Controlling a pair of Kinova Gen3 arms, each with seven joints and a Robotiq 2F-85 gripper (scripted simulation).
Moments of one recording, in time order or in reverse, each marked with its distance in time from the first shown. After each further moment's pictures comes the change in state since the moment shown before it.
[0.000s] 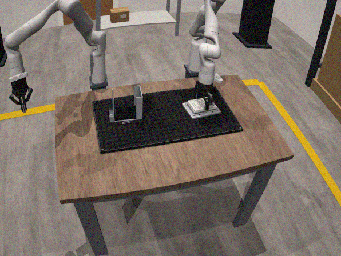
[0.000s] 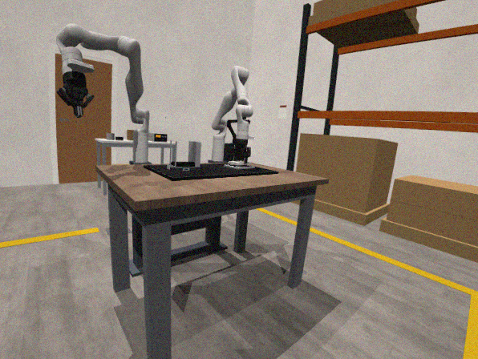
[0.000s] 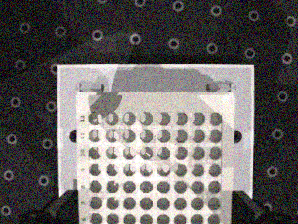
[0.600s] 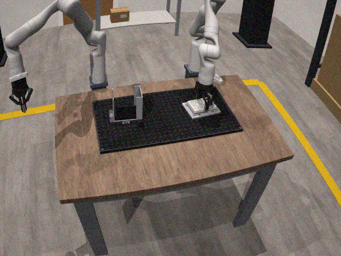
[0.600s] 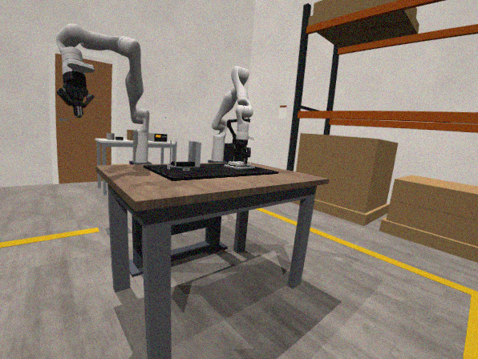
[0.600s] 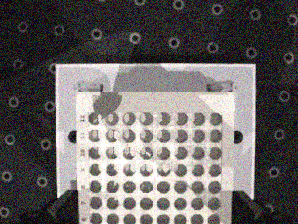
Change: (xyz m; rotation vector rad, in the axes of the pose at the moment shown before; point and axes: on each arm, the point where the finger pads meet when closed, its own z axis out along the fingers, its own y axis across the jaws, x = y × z) left arm 0.000 0.000 0.003 0.000 0.000 0.000; right arm 0.000 0.000 0.000 0.000 0.000 0.000
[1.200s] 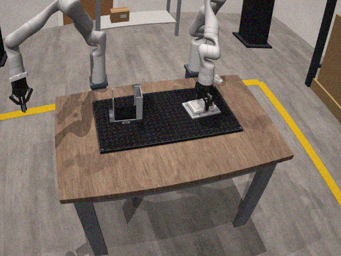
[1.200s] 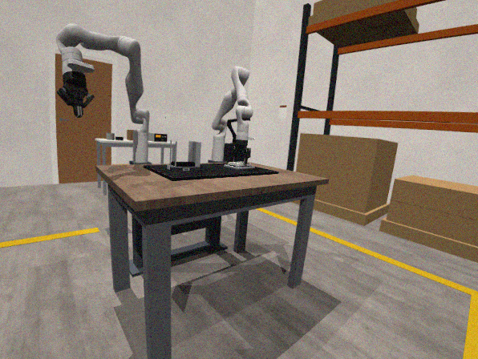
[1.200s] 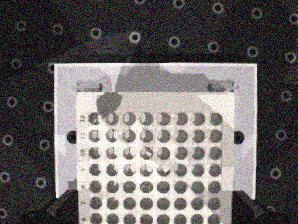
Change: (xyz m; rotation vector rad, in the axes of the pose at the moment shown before) left arm 0.000 0.000 0.003 0.000 0.000 0.000; right arm 0.000 0.000 0.000 0.000 0.000 0.000
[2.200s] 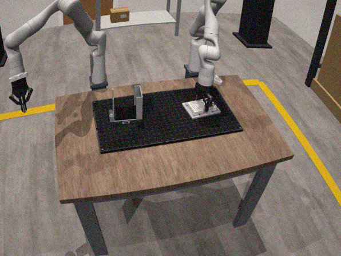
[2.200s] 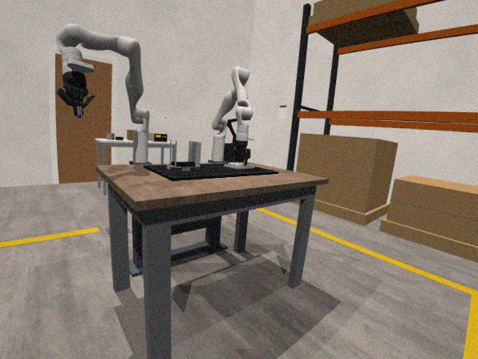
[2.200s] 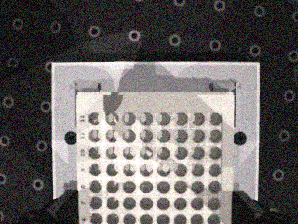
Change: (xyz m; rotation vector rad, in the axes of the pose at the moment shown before) left arm 0.000 0.000 0.004 0.000 0.000 0.000; right arm 0.000 0.000 0.000 0.000 0.000 0.000
